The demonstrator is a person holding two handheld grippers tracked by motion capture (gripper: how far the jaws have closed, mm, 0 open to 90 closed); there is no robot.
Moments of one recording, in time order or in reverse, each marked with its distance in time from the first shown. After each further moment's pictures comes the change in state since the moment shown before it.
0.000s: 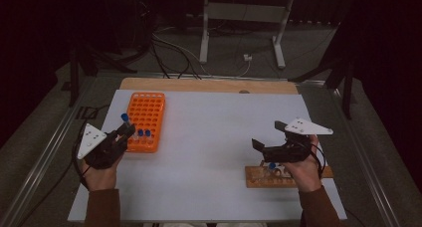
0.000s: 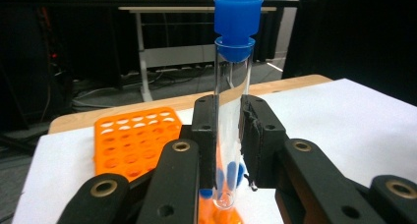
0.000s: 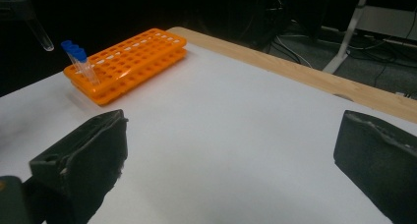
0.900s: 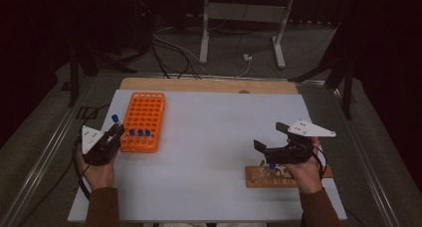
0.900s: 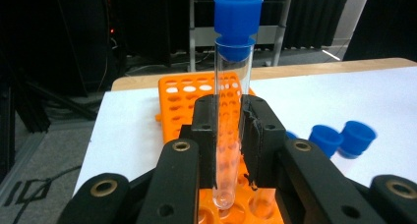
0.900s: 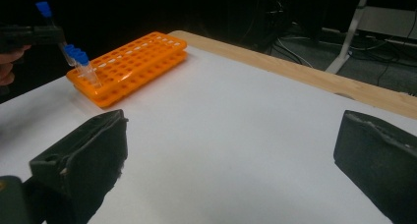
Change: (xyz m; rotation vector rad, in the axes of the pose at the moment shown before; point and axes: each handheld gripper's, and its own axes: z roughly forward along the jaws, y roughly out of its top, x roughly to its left) left arm 0.034 -0.040 0.023 0.070 0.196 -0.033; right arm -0.003 -0.006 -0.003 -0.017 0.009 0.020
